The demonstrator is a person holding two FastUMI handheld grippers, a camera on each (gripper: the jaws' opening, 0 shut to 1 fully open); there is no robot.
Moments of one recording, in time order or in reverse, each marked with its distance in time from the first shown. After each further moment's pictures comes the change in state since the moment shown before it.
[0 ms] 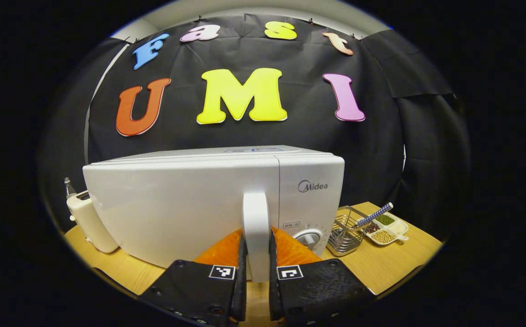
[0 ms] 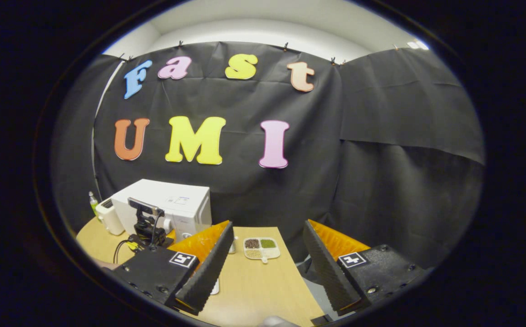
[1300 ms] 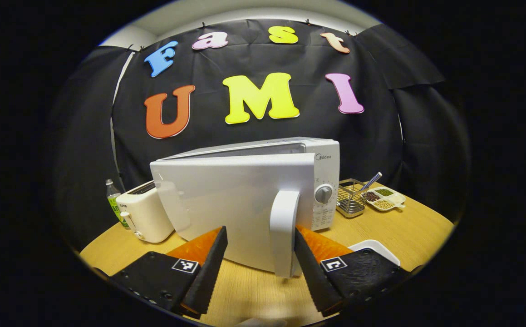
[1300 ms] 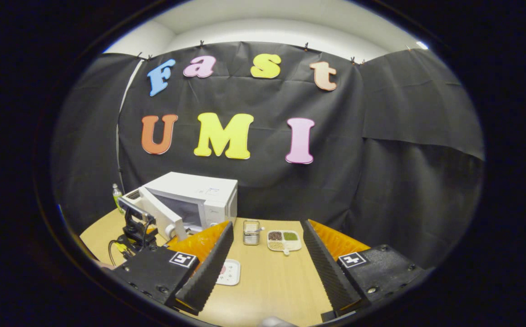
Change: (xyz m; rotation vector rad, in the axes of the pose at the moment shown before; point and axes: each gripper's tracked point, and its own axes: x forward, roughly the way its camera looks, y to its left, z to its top) left arm -0.137 0.068 -0.023 0.067 0.054 0.098; right arm -0.045 0.045 -0.017 -0.033 0.007 0.154
